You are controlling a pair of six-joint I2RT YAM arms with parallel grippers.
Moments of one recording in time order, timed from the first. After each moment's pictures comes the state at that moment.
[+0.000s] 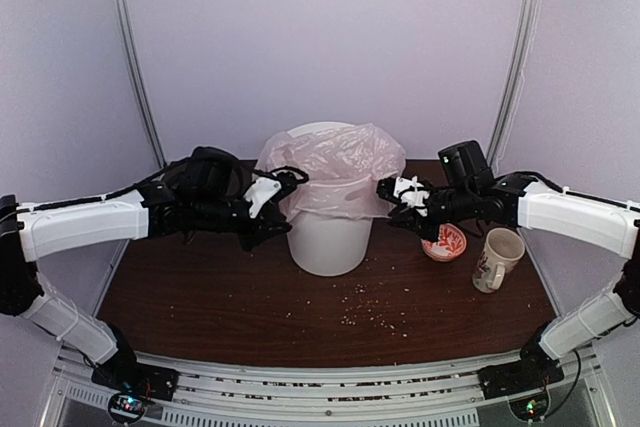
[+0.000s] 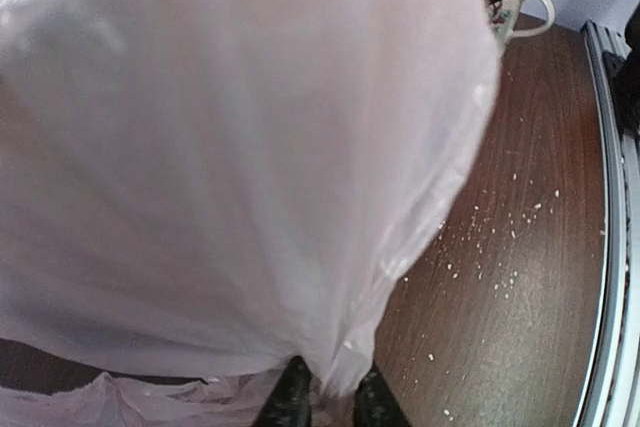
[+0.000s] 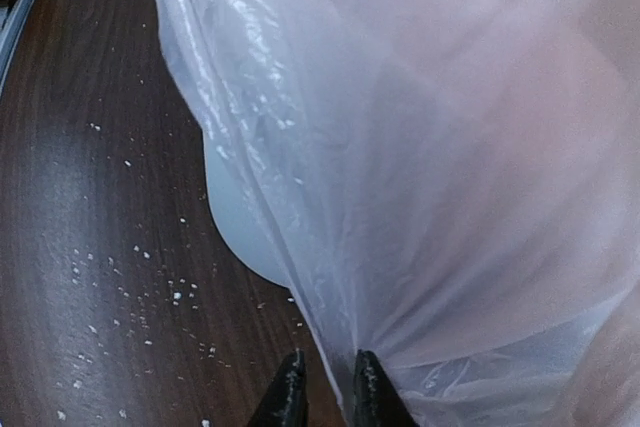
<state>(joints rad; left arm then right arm) -0.78 1.41 1.02 -0.23 0.26 0.30 0.60 1.37 1.01 -0.32 -0.33 -0.69</state>
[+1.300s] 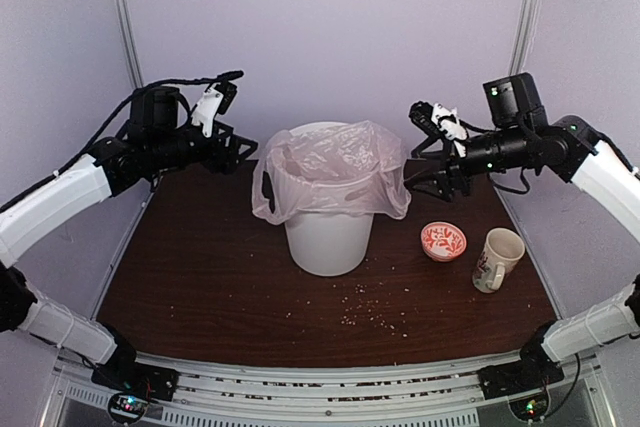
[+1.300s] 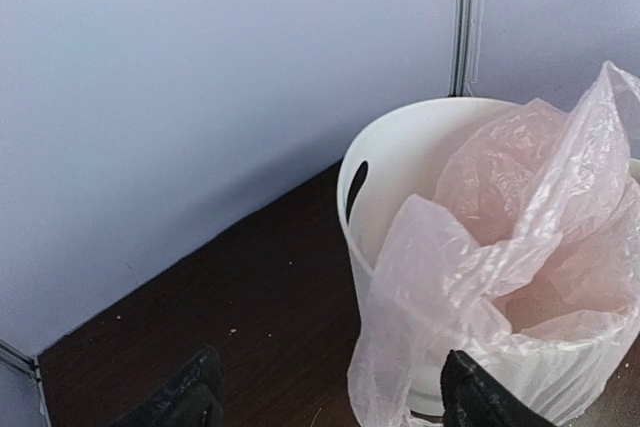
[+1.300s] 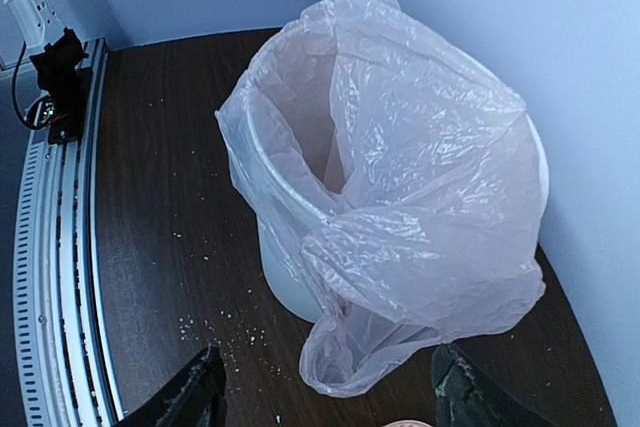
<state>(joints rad) -0.58 1.30 1.26 -0.27 0.10 0.13 0.60 1.23 1.44 -0.77 -0.41 -0.51</state>
